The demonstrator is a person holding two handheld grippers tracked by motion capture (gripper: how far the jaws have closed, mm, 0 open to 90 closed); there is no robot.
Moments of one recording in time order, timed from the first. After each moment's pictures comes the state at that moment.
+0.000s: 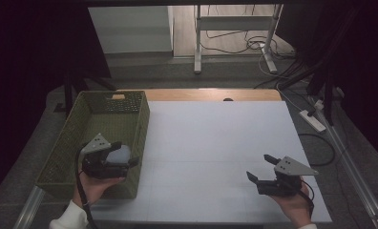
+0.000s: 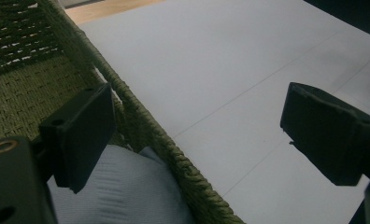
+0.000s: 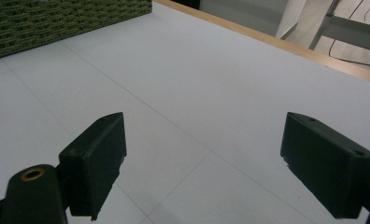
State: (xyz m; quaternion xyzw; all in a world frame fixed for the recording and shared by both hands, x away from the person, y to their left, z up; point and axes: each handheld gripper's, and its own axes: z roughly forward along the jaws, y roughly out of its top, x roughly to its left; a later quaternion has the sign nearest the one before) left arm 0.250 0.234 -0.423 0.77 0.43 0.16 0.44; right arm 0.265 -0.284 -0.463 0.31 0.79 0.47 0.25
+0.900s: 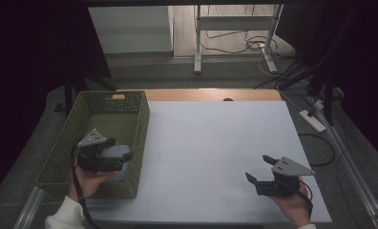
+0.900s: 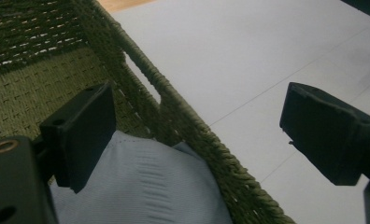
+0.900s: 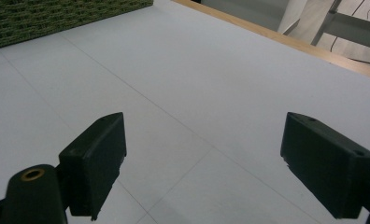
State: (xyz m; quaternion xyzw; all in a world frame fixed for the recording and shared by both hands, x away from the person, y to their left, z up) left arm 0.265 0.252 -0.424 0.77 0.45 0.16 0.42; right arm 0.265 -0.281 -0.467 0.31 0.80 0.46 0.25
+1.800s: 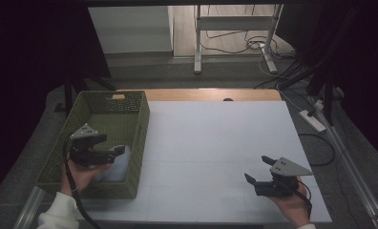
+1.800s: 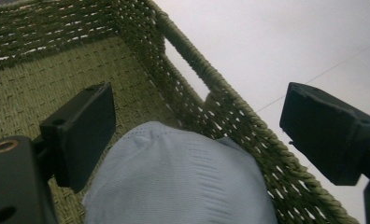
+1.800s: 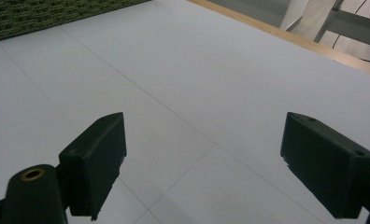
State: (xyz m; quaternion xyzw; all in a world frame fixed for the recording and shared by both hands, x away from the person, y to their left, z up) left arm 0.280 0.279 -0.426 0.76 0.48 0.16 0.40; right arm 0.266 -0.279 -0.469 0.30 0.80 0.45 0.24
